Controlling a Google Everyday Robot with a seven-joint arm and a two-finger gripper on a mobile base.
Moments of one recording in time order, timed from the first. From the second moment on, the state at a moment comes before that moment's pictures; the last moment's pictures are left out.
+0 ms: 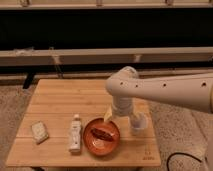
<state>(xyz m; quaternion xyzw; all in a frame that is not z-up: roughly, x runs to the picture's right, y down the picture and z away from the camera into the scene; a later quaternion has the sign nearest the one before) 0.075 0.153 0.696 -0.25 0.28 0.63 0.68</state>
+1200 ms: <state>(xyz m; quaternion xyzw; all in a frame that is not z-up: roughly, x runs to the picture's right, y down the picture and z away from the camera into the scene) 0.080 0.158 0.700 -0.25 0.28 0.62 0.69</state>
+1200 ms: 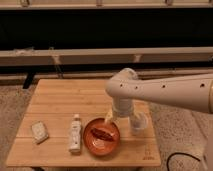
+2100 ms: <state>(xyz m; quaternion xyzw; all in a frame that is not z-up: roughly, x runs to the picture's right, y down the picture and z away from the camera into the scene) 0.084 0.163 0.707 -0.24 0.28 0.61 0.70</state>
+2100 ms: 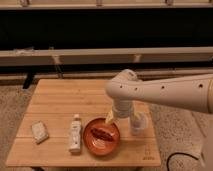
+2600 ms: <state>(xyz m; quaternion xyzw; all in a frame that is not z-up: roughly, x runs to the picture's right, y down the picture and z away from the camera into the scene) 0.087 0.166 0.718 -0.24 0.29 0.61 0.70</state>
